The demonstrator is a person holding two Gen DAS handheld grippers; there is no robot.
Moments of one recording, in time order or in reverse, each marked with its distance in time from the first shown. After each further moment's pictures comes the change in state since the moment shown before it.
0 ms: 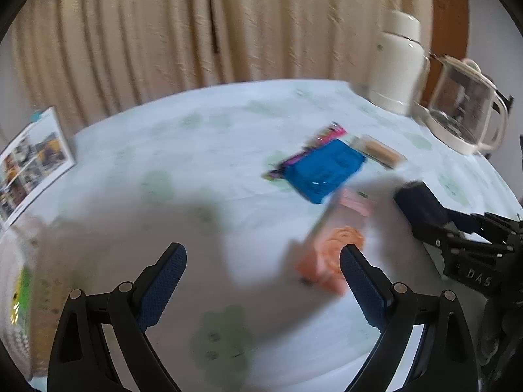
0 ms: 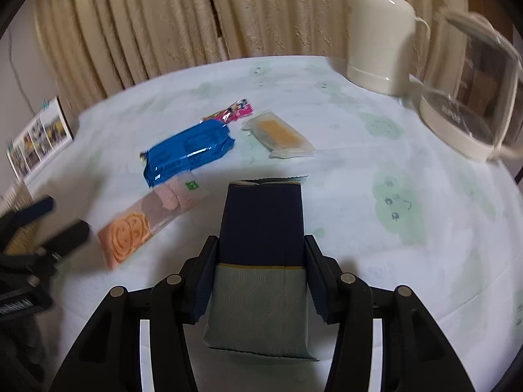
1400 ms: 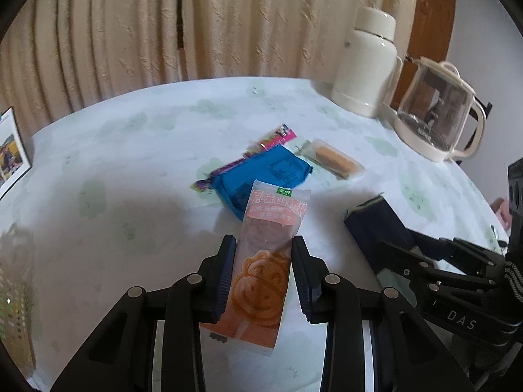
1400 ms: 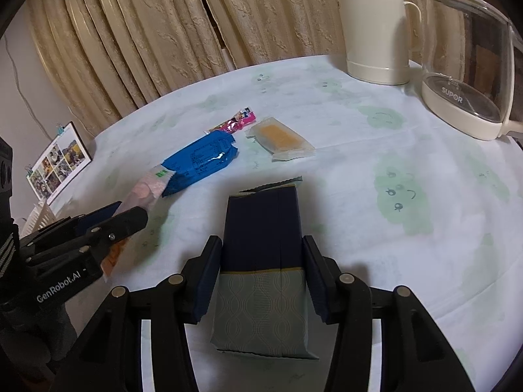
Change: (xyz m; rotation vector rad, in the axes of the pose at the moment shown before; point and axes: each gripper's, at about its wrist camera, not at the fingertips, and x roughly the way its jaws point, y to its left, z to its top) left arm 0.013 -0.031 0.018 -0.033 0.004 -0.136; right arm -0.008 -0.011 -0.002 0.065 -0.022 0.112
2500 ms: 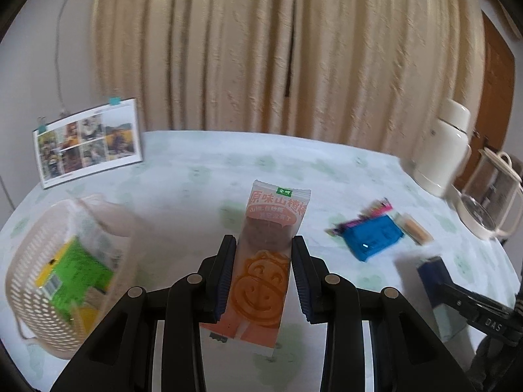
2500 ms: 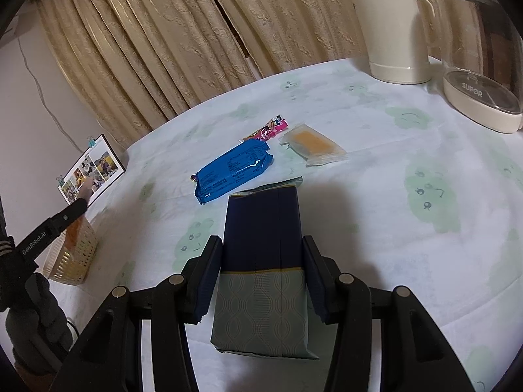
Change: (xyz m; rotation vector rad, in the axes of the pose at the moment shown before) left arm -0.091 0.090 -0.021 -0.245 -0.245 0.289; right arm -0.007 0.003 0.000 0.030 -0.034 0.153
